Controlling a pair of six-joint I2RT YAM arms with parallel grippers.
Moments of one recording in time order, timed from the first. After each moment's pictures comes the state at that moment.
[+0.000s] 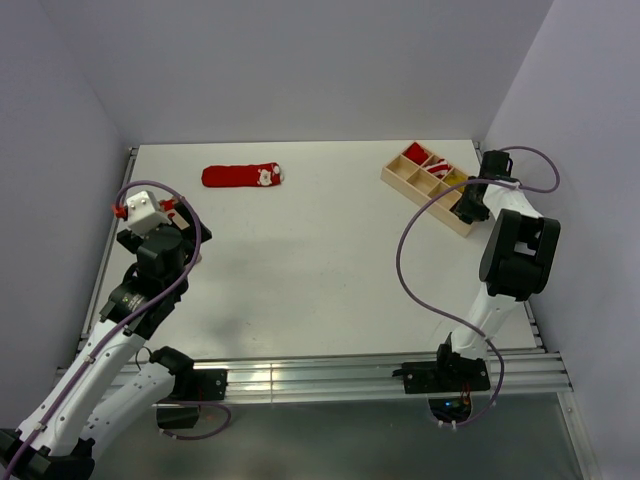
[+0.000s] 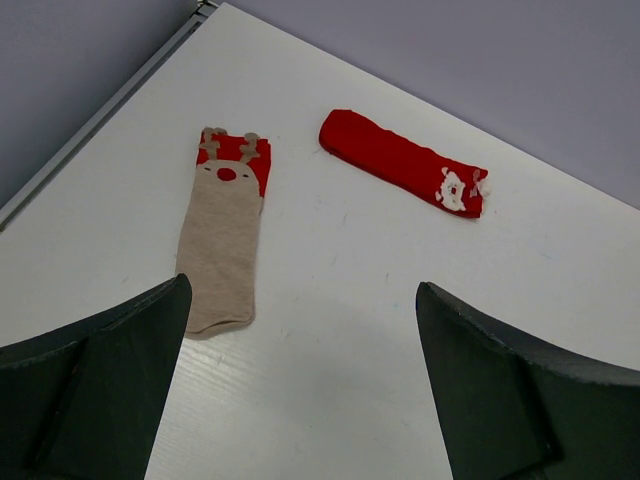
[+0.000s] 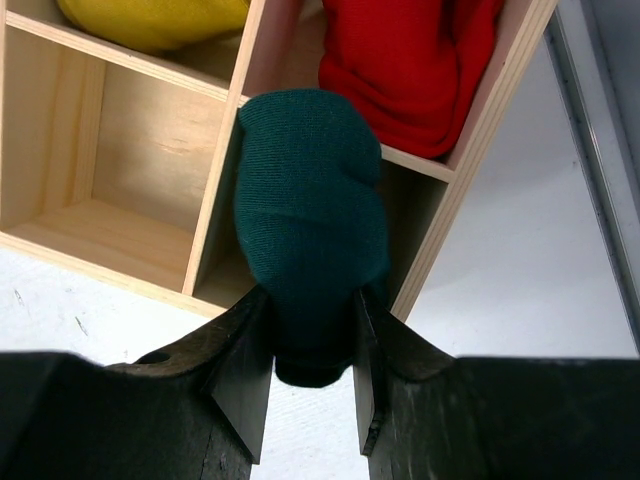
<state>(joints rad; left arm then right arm) -0.48 0.70 0.77 -0.36 -0.76 -0.49 -0.30 1.88 1.34 -0.49 0.04 0.18</state>
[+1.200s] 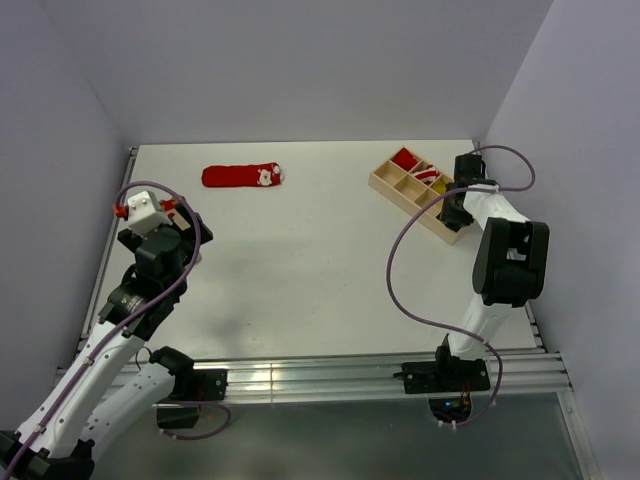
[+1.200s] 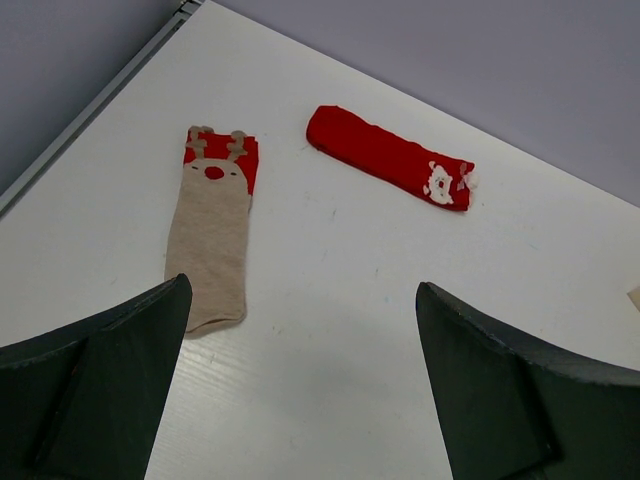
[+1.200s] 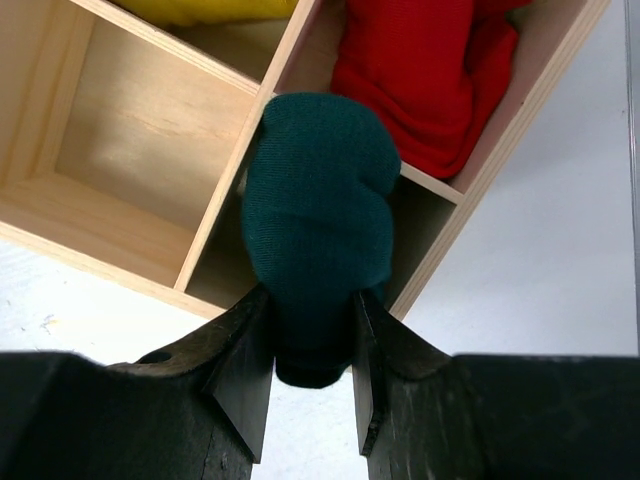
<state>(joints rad) -0.48 0.69 0.77 -0.35 -0.73 -0.48 -0.15 1.79 1.24 -0.52 0.16 0.12</state>
